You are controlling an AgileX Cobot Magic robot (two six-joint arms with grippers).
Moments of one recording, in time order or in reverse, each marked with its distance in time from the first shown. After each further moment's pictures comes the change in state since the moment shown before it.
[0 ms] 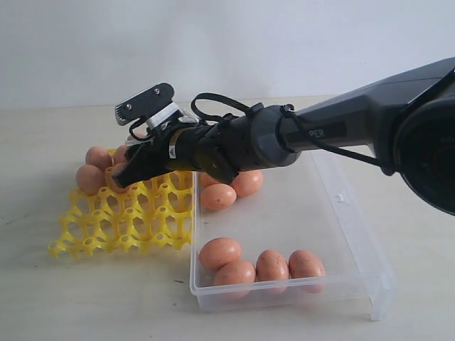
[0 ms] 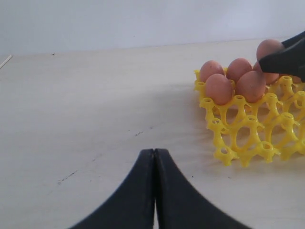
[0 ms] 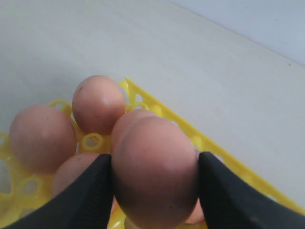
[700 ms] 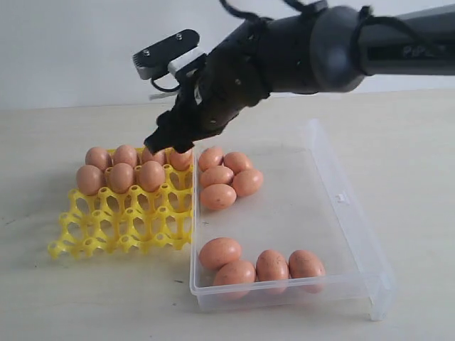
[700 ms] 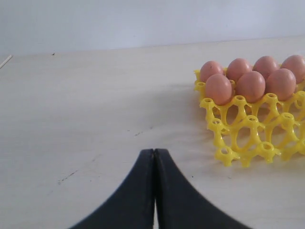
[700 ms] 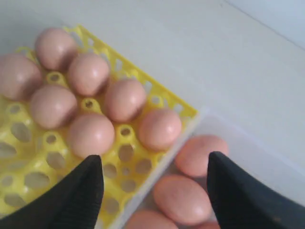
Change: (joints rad) left arm 0.000 0.000 0.000 0.000 0.000 0.000; right arm -0.006 -0.290 0.004 -0.075 0.637 0.062
